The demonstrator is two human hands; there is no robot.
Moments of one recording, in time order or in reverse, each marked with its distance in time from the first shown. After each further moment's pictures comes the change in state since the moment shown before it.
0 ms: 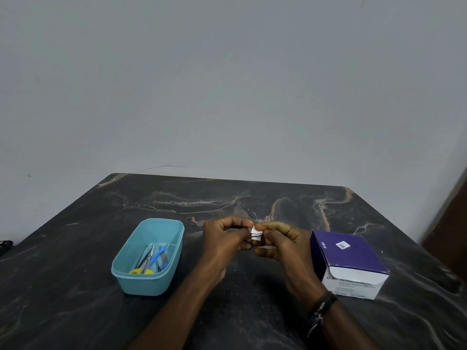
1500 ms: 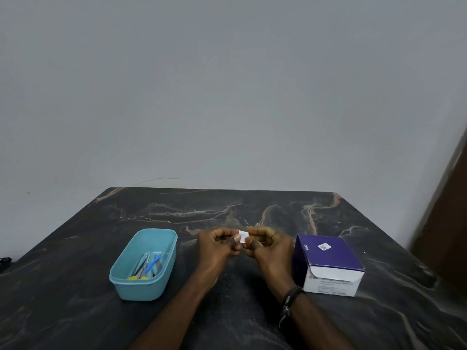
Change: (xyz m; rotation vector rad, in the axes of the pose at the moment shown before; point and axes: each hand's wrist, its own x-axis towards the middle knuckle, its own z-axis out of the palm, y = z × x) left_hand 0.006 -0.016 0.004 0.086 0.056 0.048; right_hand 0.012 0.021 0.003 -0.195 0.202 -0.057
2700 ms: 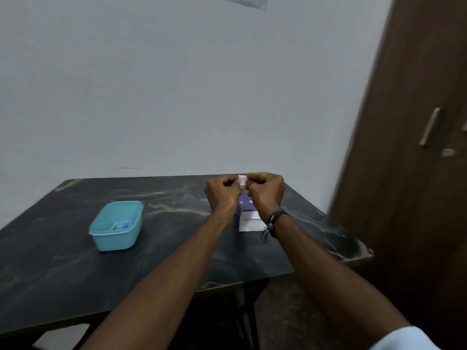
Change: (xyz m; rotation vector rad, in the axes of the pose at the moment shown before) left_hand -0.088 0.074 0.100 0.035 0.065 0.239; right_hand -0.041 -0.091 -0.102 -0.175 0.311 -0.113
